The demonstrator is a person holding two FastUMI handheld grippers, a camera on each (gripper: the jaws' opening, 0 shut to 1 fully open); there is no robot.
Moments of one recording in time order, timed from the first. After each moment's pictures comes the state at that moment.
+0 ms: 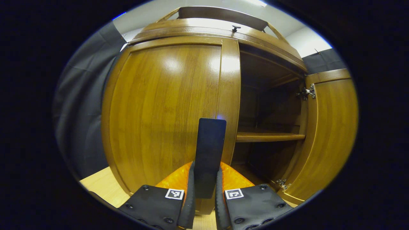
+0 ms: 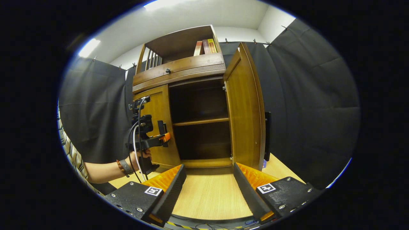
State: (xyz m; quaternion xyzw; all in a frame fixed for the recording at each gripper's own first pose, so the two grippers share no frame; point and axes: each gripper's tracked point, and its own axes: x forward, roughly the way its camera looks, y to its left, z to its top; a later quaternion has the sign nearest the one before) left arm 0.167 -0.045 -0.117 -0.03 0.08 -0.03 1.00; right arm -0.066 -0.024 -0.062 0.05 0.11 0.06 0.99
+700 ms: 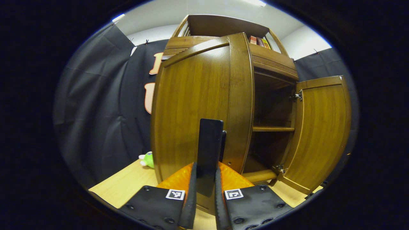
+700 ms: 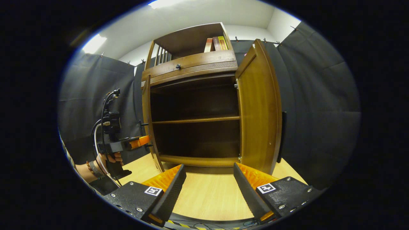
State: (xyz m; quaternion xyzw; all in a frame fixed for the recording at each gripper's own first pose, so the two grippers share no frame) left arm 0.040 0.032 -0.087 -0.02 0.09 0.01 1.00; right arm -0.054 0.007 -0.065 0.05 0.11 0.11 0.99
